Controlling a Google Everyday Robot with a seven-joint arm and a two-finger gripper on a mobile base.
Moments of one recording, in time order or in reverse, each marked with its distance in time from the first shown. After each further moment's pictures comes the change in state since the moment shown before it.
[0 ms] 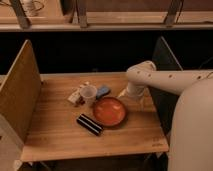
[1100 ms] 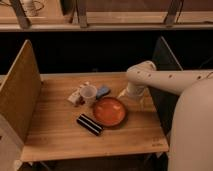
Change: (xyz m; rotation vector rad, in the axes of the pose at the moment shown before) arm -0.001 0.000 -0.001 0.001 -0.007 -0.013
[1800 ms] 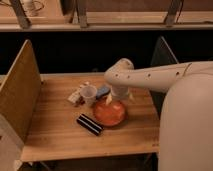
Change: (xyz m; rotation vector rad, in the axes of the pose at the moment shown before) arm 0.048 0.060 -0.019 0.128 -0.031 -0.546
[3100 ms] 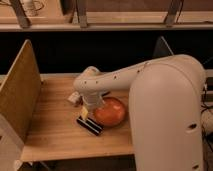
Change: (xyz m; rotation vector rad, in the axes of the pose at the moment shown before) arm 0.023 0.140 0.021 -0.061 0.088 -0.550
